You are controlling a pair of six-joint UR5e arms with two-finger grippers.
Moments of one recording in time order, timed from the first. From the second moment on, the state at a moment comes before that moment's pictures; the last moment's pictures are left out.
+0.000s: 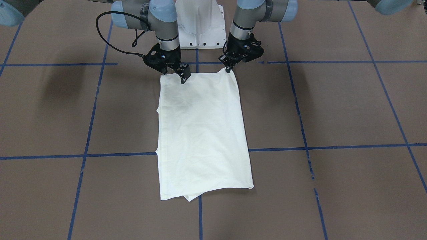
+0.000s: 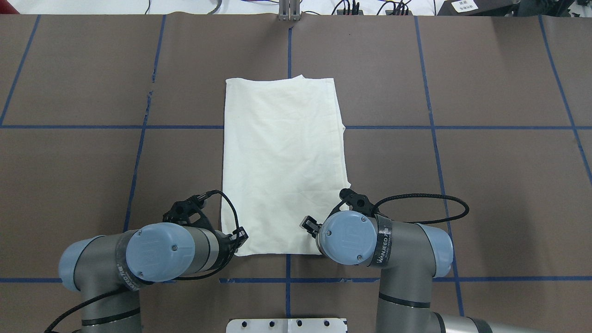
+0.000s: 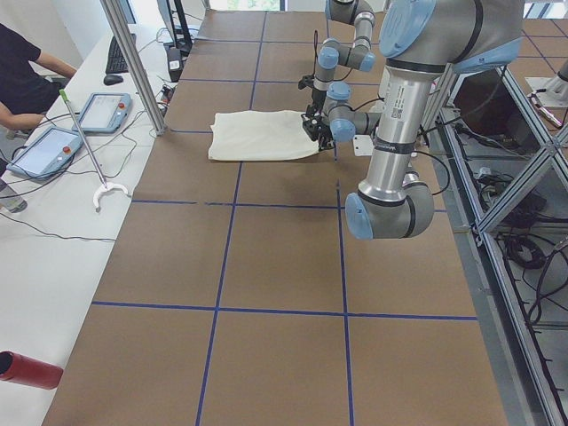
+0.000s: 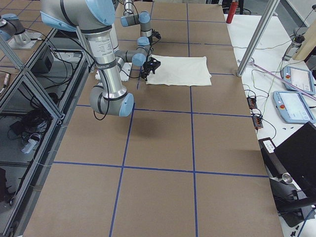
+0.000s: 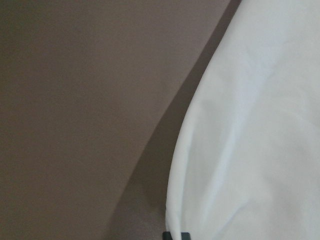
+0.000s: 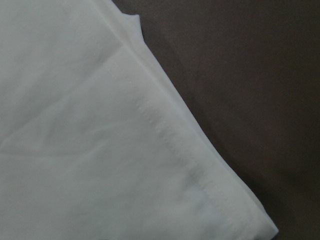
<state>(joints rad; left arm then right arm) -0.24 -1.95 -1.93 -1.79 -1.63 -1.97 0.25 -1.06 1.80 -1.53 1.63 2.02</state>
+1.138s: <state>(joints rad) -0.24 -1.95 -1.93 -1.79 -1.63 -1.98 0.25 -1.06 1.79 -1.53 1.63 2.01</state>
